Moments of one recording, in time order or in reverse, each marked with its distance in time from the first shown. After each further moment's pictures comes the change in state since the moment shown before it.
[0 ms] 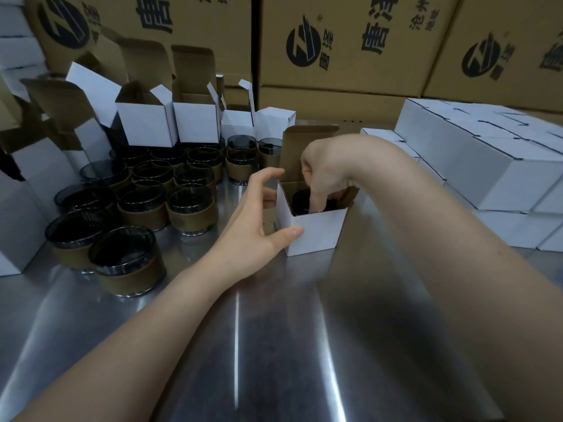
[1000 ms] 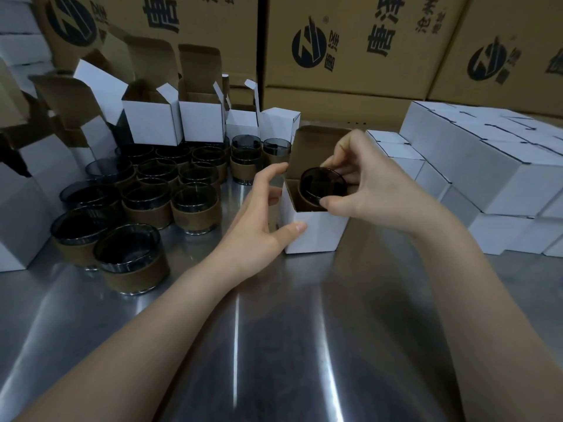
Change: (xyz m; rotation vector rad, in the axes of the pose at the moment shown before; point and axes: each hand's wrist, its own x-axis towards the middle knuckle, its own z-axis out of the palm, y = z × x) left_hand 0.001 -0.001 0.001 -0.022 0.013 -0.024; right_hand -0.023 0.046 0.059 0.805 0.493 -0.344
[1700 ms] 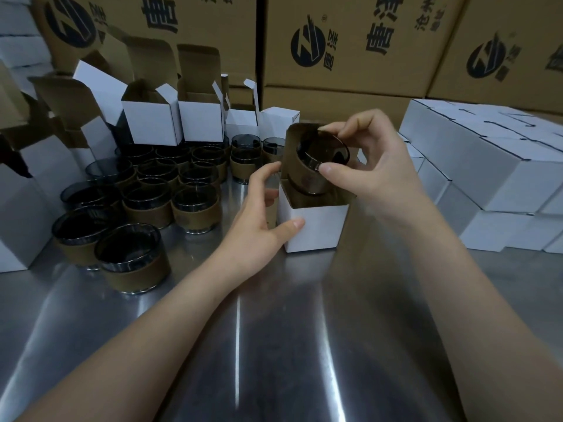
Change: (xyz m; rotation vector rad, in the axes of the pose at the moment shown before) left_hand -0.003 0.004 0.002 -0.076 0.024 -0.050; right_hand 0.004 0.004 0.007 0.443 0.242 -0.208
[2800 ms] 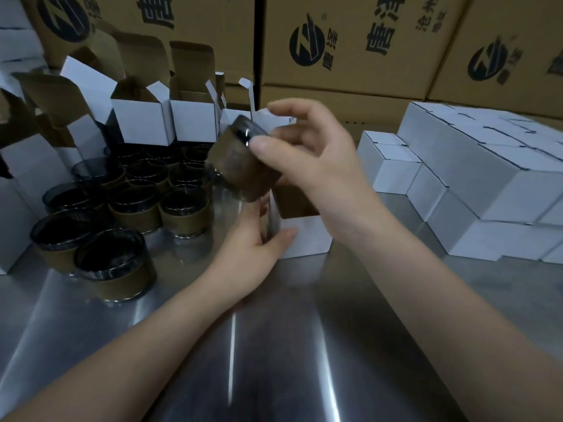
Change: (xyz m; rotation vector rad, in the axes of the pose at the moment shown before) left_hand -0.006 -0.003 0.018 -0.079 0.092 -0.029; right_hand 0.009 -0.034 0.052 0.171 -0.050 0.143
